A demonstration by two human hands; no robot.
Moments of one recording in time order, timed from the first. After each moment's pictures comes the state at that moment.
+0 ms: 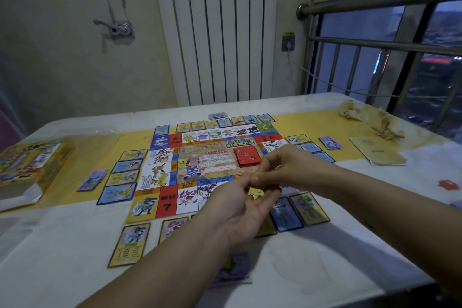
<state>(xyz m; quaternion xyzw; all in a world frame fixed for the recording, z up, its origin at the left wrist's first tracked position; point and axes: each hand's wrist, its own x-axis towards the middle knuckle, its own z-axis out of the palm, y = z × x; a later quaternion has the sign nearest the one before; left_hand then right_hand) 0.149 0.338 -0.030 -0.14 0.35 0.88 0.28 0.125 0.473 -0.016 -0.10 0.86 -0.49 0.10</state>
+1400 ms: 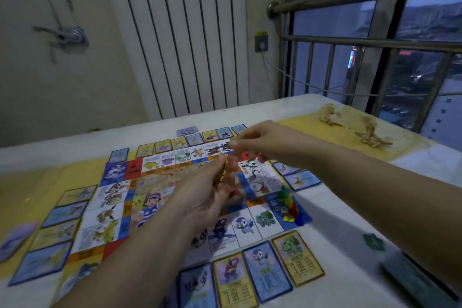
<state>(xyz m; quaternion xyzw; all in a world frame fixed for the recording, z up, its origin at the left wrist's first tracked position) 0.035 0.368 -0.033 -0.10 0.46 0.85 0.23 0.029 0.524 0.006 -0.07 0.89 -0.46 0.03</state>
